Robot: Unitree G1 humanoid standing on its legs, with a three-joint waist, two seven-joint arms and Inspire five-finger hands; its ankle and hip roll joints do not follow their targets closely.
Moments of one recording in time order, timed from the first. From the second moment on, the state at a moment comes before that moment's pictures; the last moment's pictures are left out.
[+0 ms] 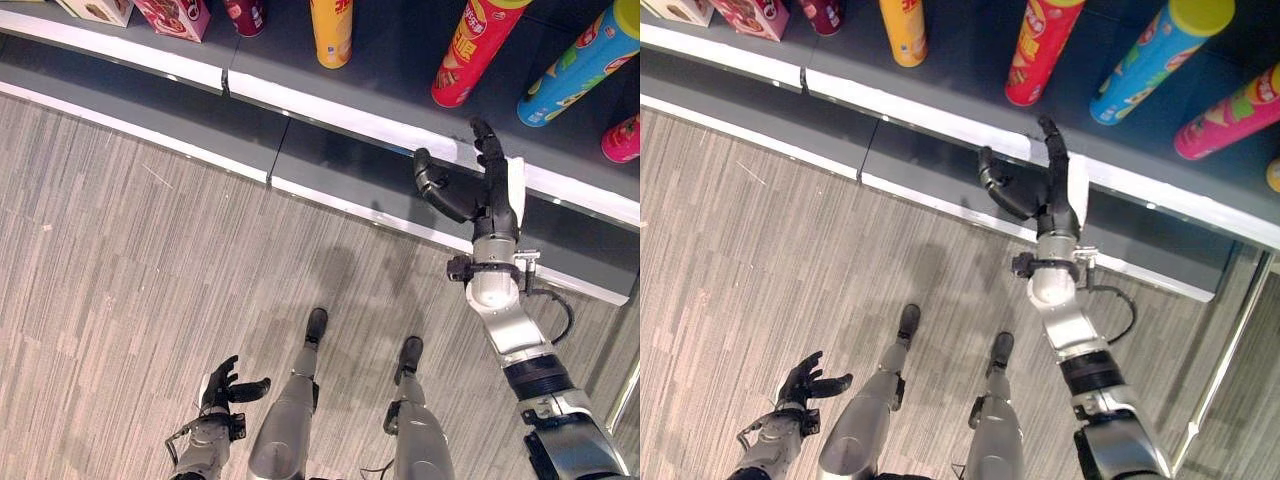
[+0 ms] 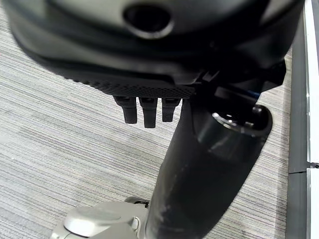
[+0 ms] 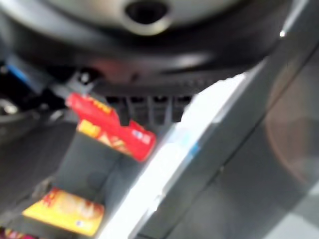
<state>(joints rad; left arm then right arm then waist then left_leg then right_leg) -0.08 0.23 -0.15 0.90 -0.31 -0.13 0.23 -0.58 -0.50 0.16 0.34 -0.05 -0.10 -0.48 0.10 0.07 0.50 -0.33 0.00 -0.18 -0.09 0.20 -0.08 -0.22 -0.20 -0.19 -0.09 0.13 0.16</state>
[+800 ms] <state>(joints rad) -0.08 0.25 -0.16 0.90 -0.32 -0.15 0.23 -0.83 -0.64 0.19 0.67 0.09 -0.08 -0.49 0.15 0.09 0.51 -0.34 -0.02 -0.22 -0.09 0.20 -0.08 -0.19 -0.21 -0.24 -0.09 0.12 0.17</state>
